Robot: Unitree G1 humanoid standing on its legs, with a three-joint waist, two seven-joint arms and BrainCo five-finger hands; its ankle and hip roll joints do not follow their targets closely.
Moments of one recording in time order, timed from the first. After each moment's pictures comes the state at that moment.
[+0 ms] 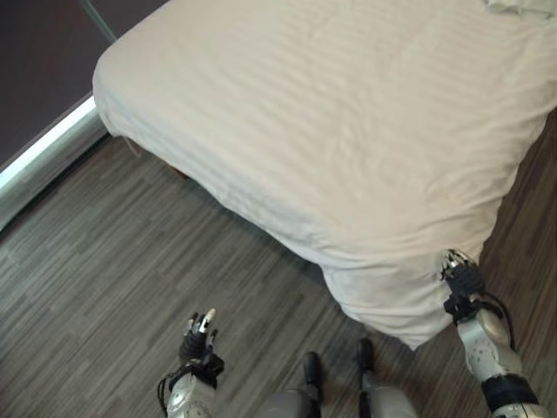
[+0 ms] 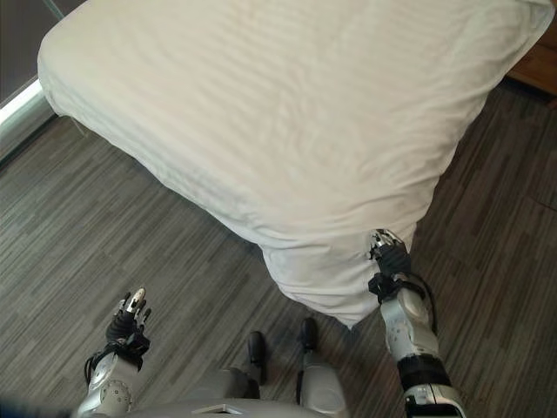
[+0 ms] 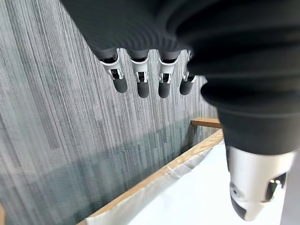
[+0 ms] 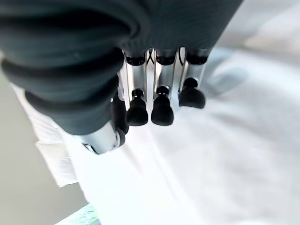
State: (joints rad) left arm 0.13 0.17 0.09 0.55 -0.75 -0.17 0.05; right arm -0.21 -0.38 -0.03 0.60 0.75 -0.15 0.00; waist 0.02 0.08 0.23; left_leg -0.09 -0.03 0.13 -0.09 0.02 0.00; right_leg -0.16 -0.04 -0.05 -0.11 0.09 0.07
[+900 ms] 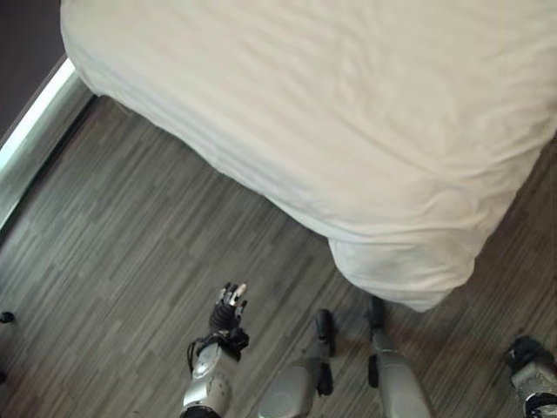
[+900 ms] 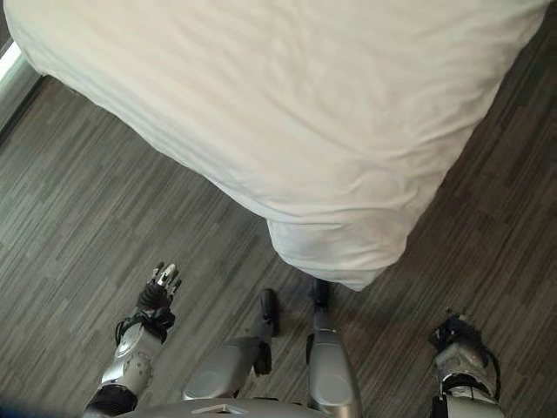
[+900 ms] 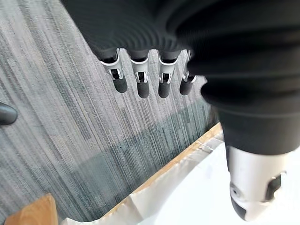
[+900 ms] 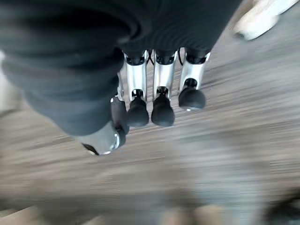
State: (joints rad) left arm 0.02 0.16 -0.02 0.53 -0.75 -0.17 0.05; right arm -0.14 -0.51 -0.31 0.79 0.70 -0.13 -0.20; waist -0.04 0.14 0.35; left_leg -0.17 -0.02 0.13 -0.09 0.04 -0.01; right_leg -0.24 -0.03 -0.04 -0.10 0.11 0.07
